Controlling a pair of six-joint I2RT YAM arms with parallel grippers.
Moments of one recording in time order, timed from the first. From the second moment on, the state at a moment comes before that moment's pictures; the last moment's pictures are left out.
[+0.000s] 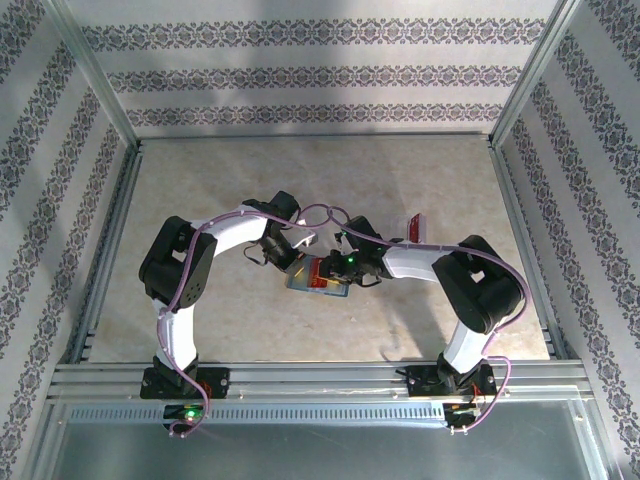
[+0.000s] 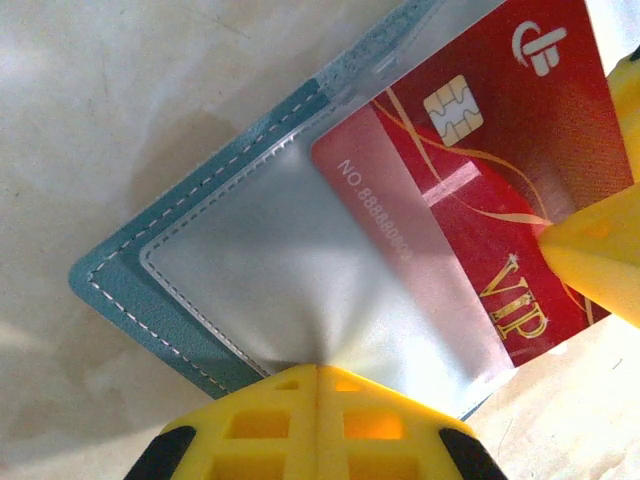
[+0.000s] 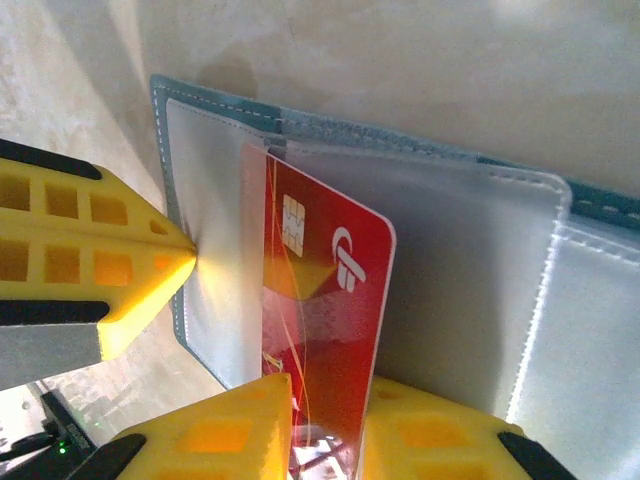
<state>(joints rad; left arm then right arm) -0.49 1.95 1.28 -0.78 0.40 0.22 0.61 1.74 0.83 -0.10 -0.49 0.83</state>
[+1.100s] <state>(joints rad) -0.48 1.94 1.28 -0.79 0.42 0.20 0.66 1.81 0.99 -0.30 -0.38 0.78</state>
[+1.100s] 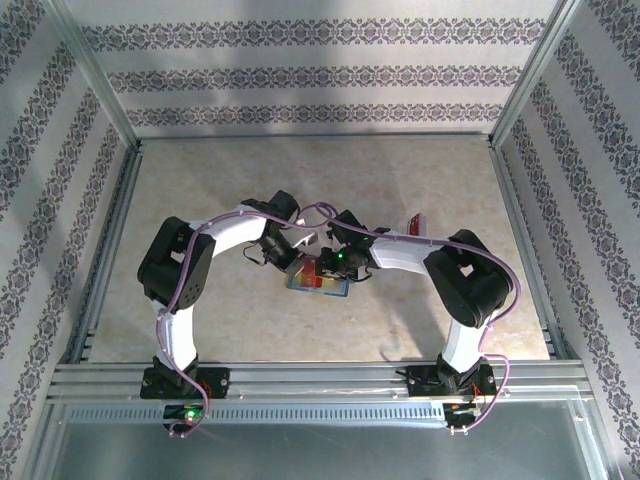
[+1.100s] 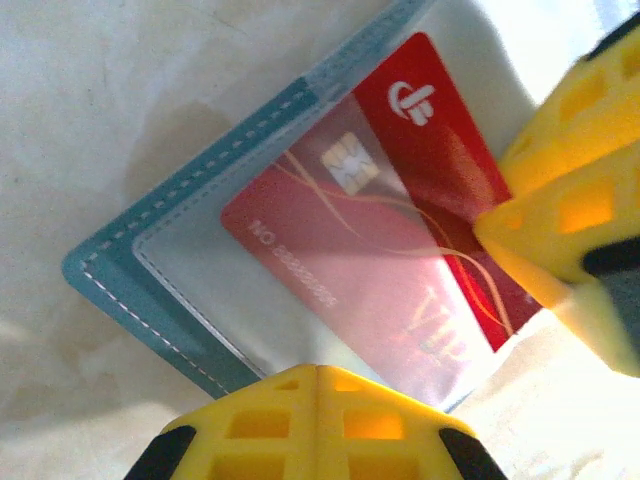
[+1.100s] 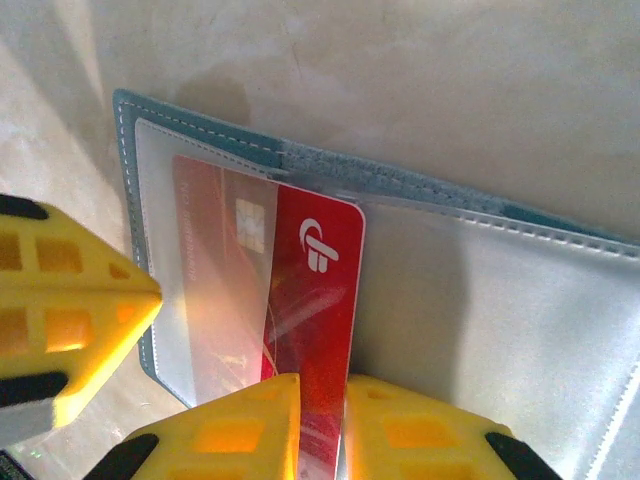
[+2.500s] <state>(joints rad) -0.42 1.89 1.12 -0.66 0.57 -0.05 0.70 1.82 0.99 -0.25 -0.37 0.85</state>
